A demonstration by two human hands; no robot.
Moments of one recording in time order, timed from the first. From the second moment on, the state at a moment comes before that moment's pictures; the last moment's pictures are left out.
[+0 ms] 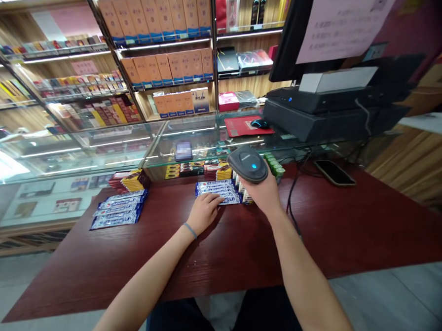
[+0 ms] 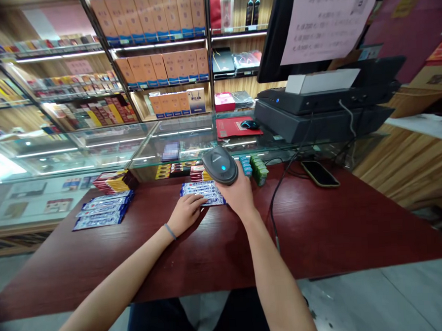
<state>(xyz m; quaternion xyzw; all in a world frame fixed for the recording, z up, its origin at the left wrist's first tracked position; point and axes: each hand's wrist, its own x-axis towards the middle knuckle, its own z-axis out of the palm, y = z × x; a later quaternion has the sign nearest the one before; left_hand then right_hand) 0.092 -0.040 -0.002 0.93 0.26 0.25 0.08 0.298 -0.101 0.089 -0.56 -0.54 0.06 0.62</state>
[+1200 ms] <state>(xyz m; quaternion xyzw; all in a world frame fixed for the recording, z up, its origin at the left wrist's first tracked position) 0.046 -0.010 0.032 0.87 0.33 0.35 0.12 0.283 -0.099 0.083 -0.58 -0.55 0.09 0.60</state>
